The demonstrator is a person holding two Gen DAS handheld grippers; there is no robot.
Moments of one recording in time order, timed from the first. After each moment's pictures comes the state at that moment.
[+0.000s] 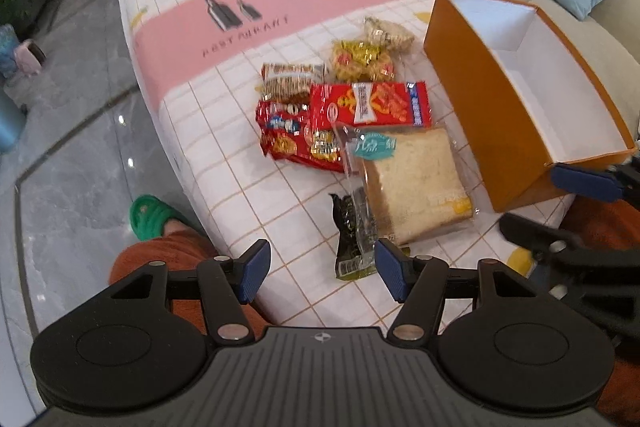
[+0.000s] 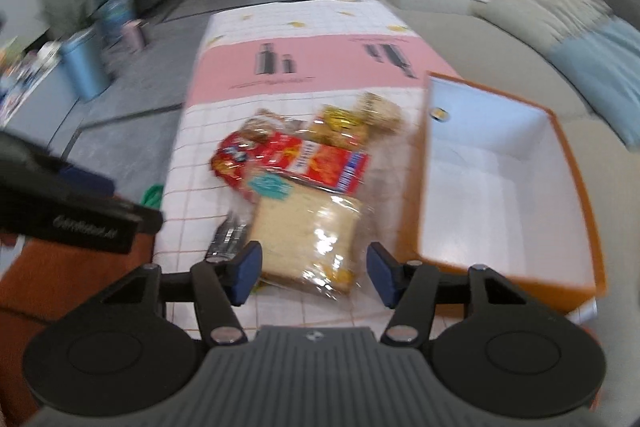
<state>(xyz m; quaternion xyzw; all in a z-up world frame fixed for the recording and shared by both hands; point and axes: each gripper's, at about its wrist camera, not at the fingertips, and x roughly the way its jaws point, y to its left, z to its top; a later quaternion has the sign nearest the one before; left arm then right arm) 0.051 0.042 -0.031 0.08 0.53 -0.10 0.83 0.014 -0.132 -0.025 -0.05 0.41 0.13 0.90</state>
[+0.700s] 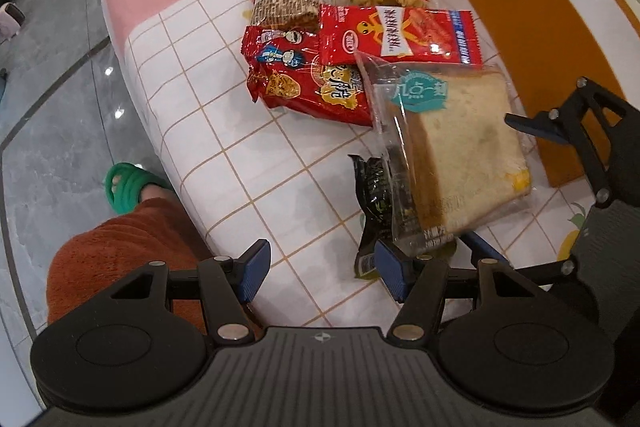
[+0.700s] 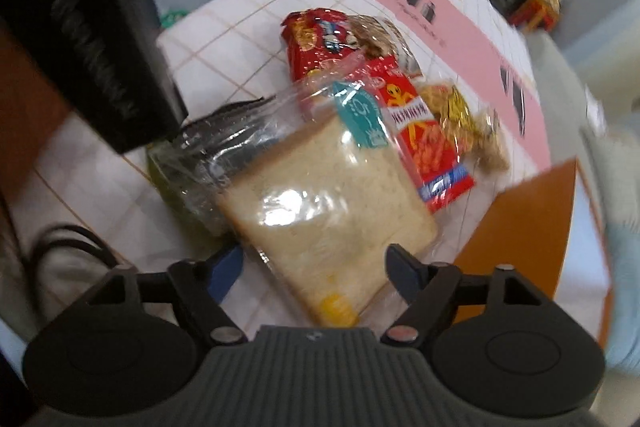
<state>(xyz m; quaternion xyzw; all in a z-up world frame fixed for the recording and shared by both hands) 0.098 0.046 -0.107 0.09 0.61 -0.10 0.78 0.066 -0.065 -0.153 -0.41 0.41 0.24 0.78</state>
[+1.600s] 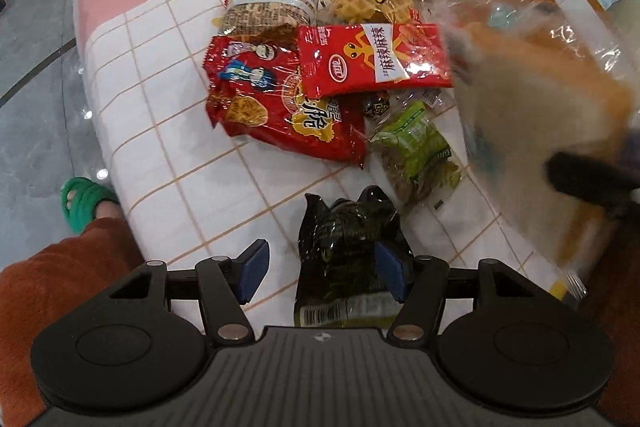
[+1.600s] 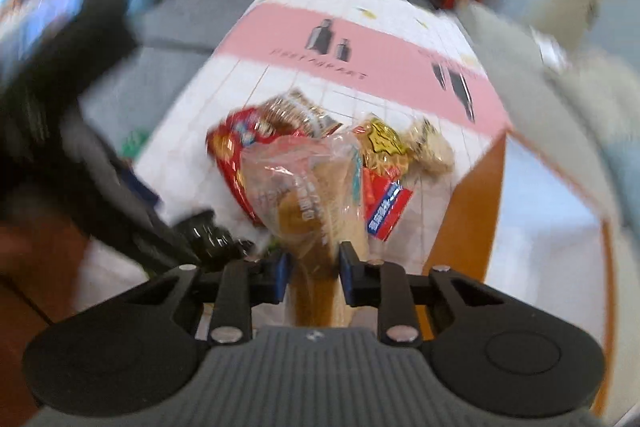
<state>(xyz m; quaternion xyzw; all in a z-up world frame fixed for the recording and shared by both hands) 0.121 0.040 -0.133 0.03 0.59 -0.14 0.79 0.091 -0.137 -0.038 -0.11 0.43 0.18 0.88</state>
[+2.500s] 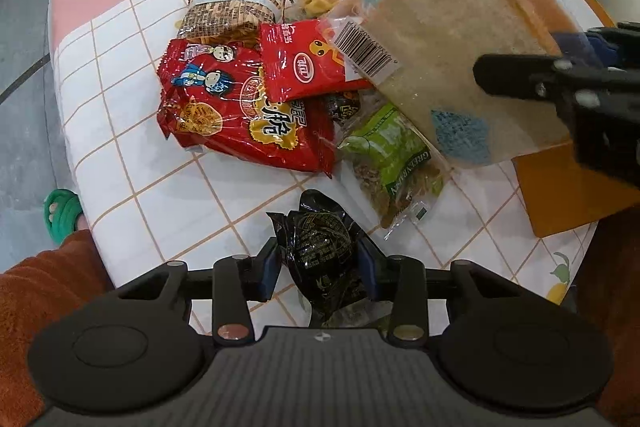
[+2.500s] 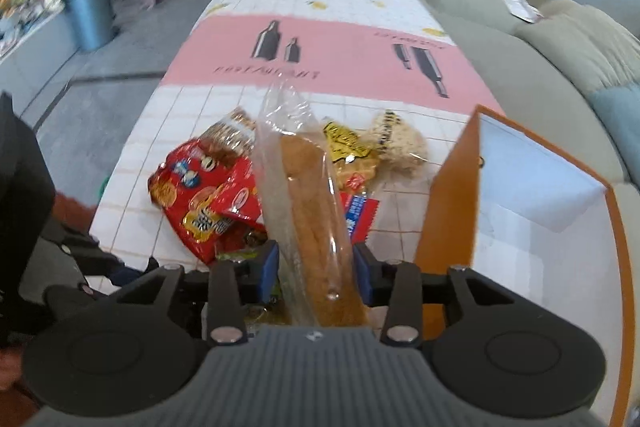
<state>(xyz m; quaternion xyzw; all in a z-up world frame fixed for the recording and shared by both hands) 0.127 0.022 -0.144 0.03 0.58 -0.16 0.80 0.139 -0.137 -0.058 -0.11 0.43 0.14 0.88</state>
